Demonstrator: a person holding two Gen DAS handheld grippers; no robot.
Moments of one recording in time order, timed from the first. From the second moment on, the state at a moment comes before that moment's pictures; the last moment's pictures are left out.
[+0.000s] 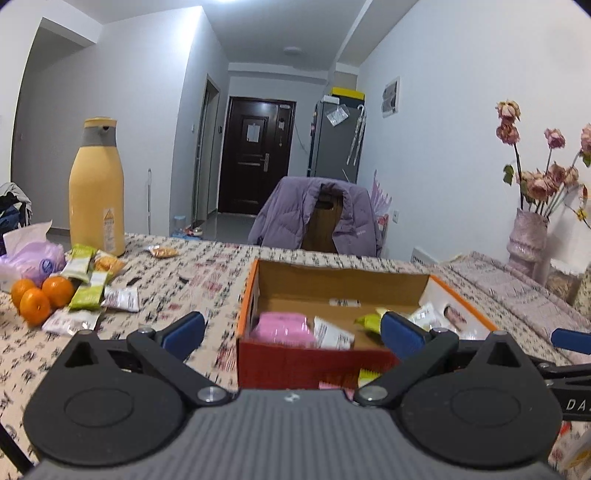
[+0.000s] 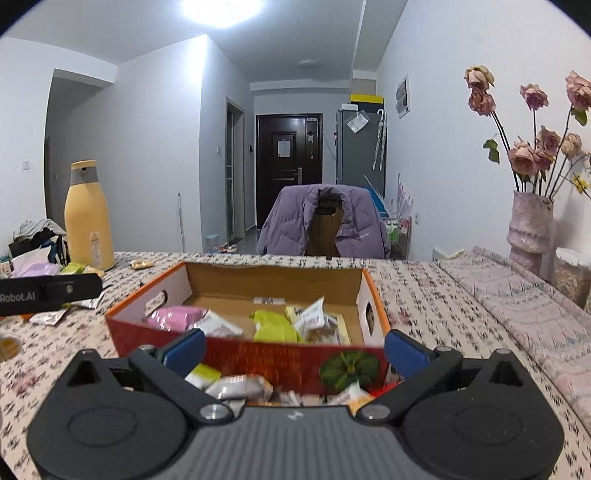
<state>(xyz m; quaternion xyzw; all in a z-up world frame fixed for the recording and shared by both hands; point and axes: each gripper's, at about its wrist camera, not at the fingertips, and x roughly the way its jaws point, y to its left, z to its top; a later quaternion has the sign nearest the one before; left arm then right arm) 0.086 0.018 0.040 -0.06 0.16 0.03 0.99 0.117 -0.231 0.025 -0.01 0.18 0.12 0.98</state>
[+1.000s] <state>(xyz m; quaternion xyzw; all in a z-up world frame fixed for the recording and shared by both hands) 0.041 0.026 -0.037 -0.05 0.24 0.00 0.97 0.069 -0.201 -0.041 -0.05 0.28 0.17 0.94</state>
